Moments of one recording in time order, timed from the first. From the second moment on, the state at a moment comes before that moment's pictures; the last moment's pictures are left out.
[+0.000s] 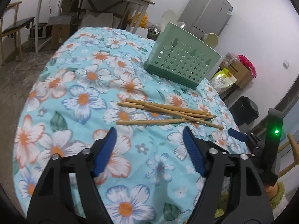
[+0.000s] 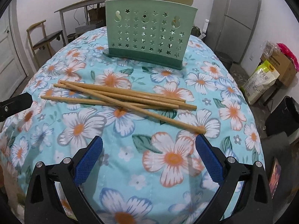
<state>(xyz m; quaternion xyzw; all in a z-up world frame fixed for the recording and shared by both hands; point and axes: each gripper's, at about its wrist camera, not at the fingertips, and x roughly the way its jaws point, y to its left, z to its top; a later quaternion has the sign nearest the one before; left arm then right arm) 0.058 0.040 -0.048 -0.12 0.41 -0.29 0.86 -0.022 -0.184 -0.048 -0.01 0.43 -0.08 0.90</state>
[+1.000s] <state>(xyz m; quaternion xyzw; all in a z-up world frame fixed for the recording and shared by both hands) 0.109 0.064 -0.118 -0.48 0.48 -0.18 0.71 -0.026 -0.200 -0.075 0.04 0.38 -0.06 0.92</state>
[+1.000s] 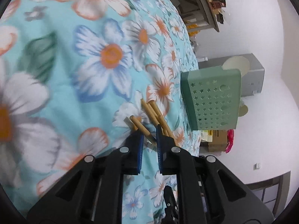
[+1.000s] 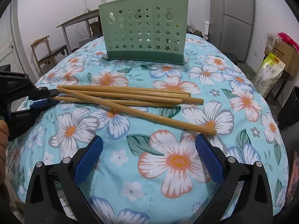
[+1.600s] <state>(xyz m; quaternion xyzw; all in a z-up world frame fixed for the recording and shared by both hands) 0.099 0.114 -0.131 -0.53 0.49 -0.15 0.68 -0.028 -0.199 -0.075 0.05 0.38 -0.07 0.92</state>
